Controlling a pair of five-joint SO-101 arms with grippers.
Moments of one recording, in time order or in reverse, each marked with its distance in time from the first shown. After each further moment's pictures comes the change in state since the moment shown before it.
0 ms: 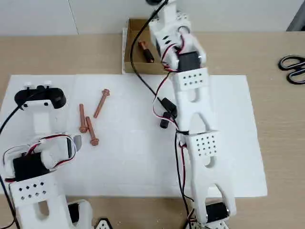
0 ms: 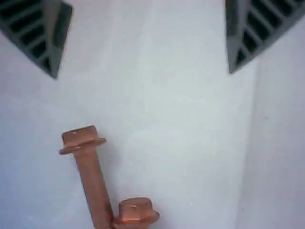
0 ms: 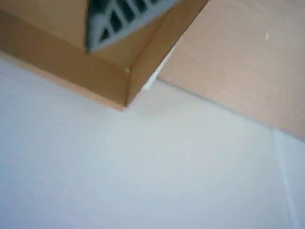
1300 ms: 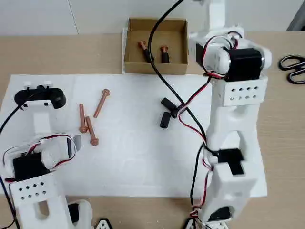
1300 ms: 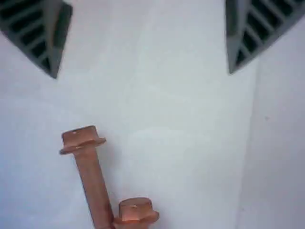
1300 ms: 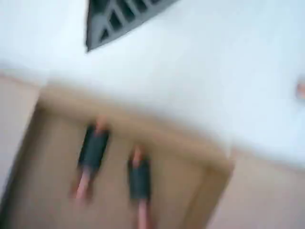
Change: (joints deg) left arm 0.0 0.0 0.0 0.0 0.0; right arm 6.6 -45.5 31.2 38.1 0.0
